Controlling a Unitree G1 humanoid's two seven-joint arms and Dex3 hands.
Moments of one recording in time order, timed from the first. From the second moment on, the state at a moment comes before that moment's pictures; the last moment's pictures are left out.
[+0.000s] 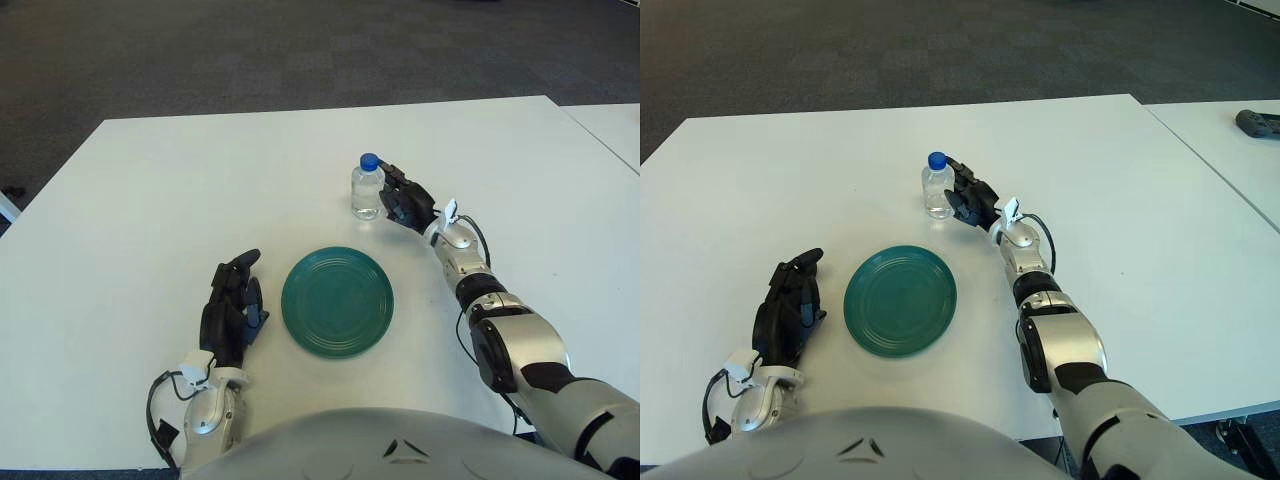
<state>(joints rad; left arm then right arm) 0.58 -0.13 -0.04 -0.20 -0.11 -0.31 -0.02 -0.63 -0.07 -0.02 1.11 0.05 -0.56 0.51</state>
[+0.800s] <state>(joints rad) 0.60 -0.13 -0.07 -0.21 -0.10 -0.32 -0.02 -0.59 -0.04 0.04 1.13 -0.02 -0.61 0.44</state>
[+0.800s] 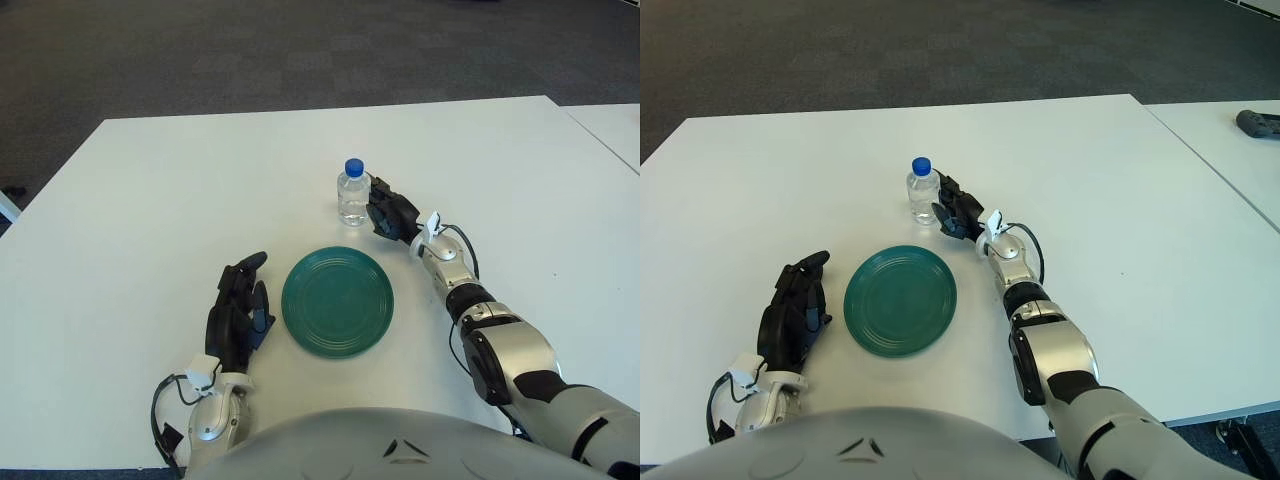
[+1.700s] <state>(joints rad) 0.61 -0.13 -0.08 -0.21 -0.11 -0.33 -0.01 -0.58 -0.03 0.05 1.13 -0.03 -0.61 0.43</state>
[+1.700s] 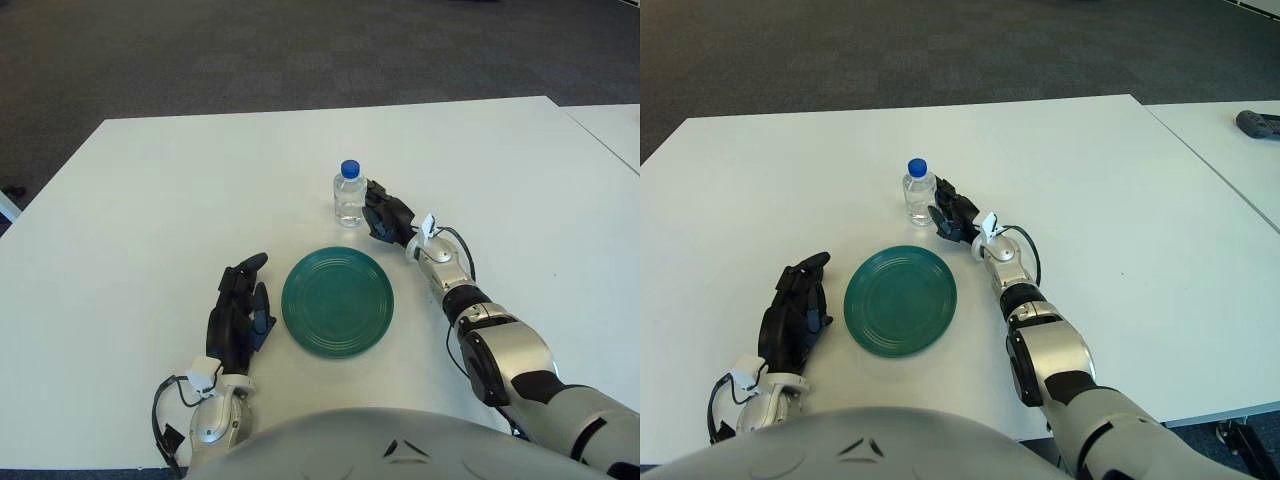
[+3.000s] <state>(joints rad) 0.58 -0.13 -0.08 -0.19 -0.07 -0.32 0.01 -0.53 -0.03 0.08 1.09 -0.11 -0.70 0.30</state>
